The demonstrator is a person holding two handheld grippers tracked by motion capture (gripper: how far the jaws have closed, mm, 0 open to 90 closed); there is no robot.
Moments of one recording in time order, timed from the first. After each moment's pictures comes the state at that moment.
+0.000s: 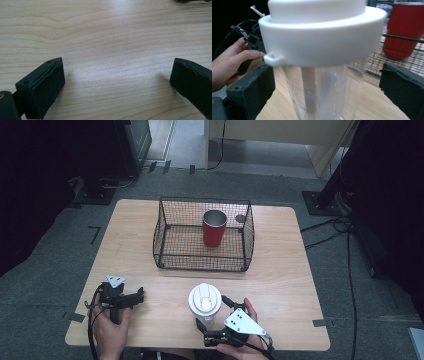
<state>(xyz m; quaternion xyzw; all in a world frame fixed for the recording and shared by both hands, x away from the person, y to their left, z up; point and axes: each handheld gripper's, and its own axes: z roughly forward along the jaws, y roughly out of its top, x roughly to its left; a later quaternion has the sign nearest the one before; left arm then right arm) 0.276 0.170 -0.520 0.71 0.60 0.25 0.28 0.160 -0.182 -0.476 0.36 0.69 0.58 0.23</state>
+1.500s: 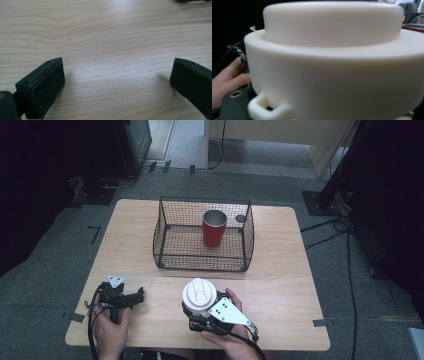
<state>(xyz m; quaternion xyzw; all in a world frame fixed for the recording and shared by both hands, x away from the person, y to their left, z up) 0.276 0.170 -0.520 0.71 0.60 0.25 0.28 0.182 -0.147 -0.455 0.35 0.67 0.60 0.25</state>
